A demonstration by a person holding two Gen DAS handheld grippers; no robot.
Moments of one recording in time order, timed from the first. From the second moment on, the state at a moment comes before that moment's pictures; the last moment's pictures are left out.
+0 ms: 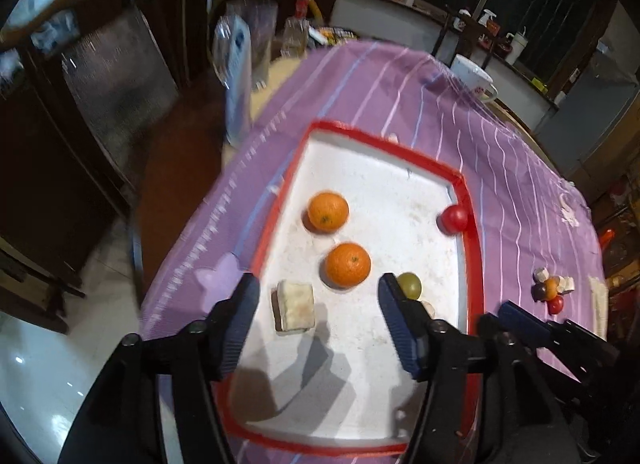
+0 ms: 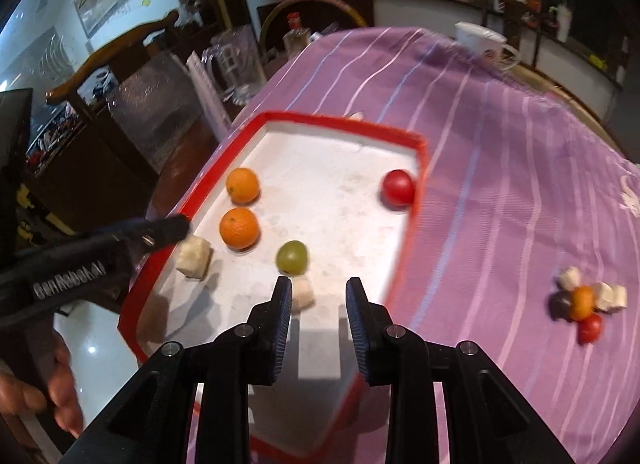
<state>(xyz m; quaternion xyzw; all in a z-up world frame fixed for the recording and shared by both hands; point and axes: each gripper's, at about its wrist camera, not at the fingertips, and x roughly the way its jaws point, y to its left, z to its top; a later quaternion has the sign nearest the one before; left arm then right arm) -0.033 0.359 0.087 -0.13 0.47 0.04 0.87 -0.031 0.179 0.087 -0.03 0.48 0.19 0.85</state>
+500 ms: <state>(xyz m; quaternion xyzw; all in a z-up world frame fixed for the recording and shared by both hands) -0.077 0.312 0.154 -0.08 0.43 0.03 0.90 -0.069 0.119 0.105 0.03 0.49 0.12 0.87</state>
